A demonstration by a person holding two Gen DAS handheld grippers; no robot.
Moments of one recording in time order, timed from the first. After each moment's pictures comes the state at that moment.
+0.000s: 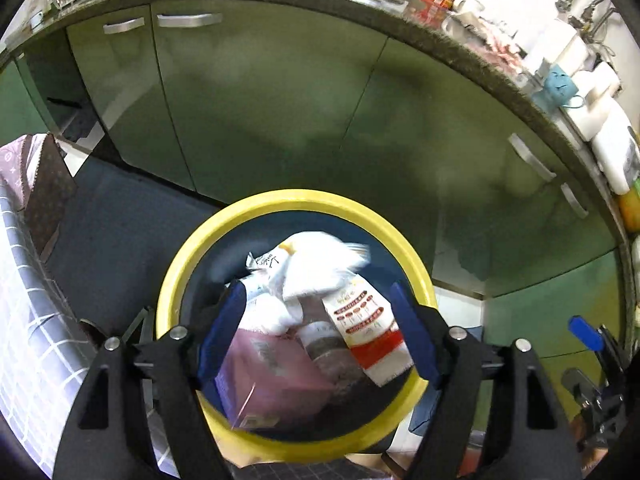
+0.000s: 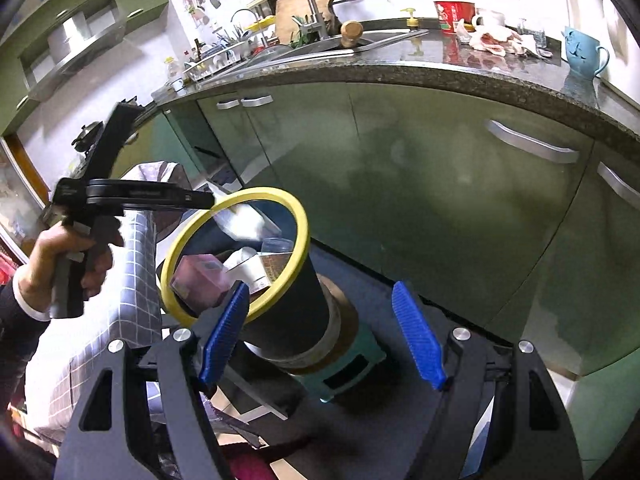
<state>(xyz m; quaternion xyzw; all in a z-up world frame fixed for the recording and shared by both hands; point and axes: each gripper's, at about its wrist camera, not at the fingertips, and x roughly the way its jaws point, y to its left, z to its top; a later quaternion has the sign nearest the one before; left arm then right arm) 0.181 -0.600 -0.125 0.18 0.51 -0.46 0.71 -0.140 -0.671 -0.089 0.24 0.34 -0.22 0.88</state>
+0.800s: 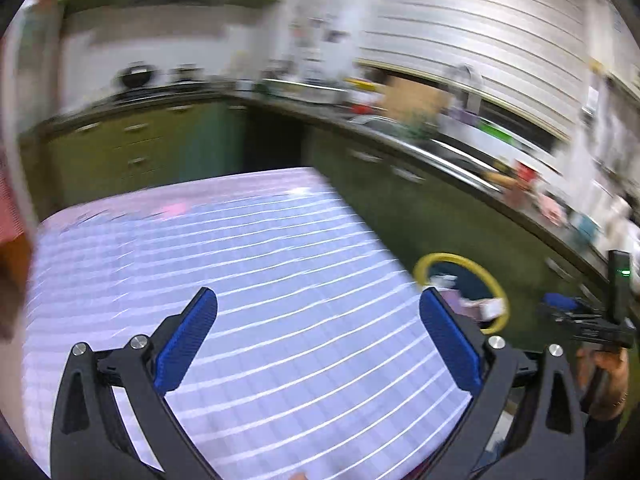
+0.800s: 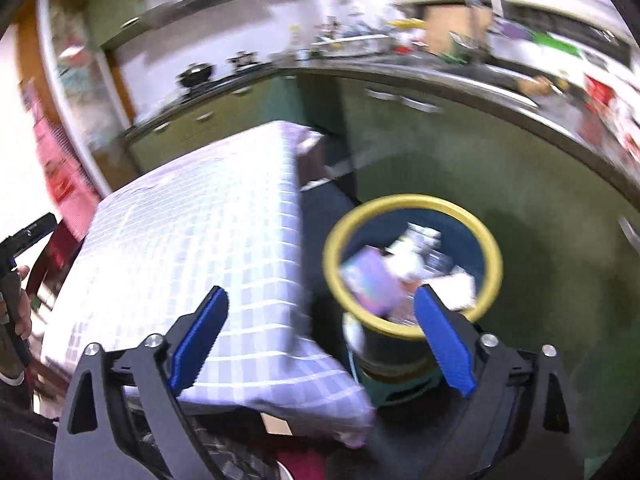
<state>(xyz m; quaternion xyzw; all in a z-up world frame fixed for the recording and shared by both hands) 0.081 -0.154 -0.021 -0.01 0.30 -0.24 0.92 -0.052 -0.489 -0.042 0.12 0.35 -0.03 0.93</state>
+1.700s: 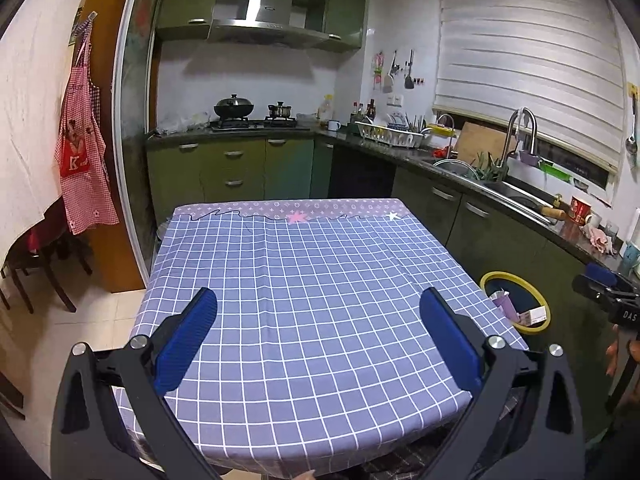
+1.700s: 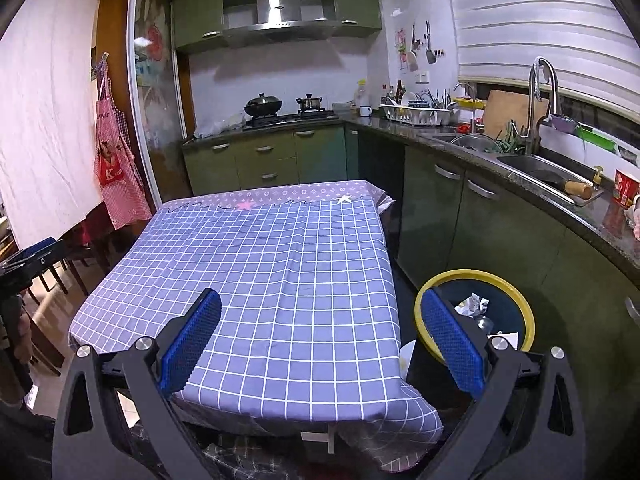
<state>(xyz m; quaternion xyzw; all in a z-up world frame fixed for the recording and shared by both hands) -0.040 -0.060 0.001 -0.02 0.24 -0.11 0.96 -0.093 -0.372 0.019 0.04 0.26 0.02 0.97</state>
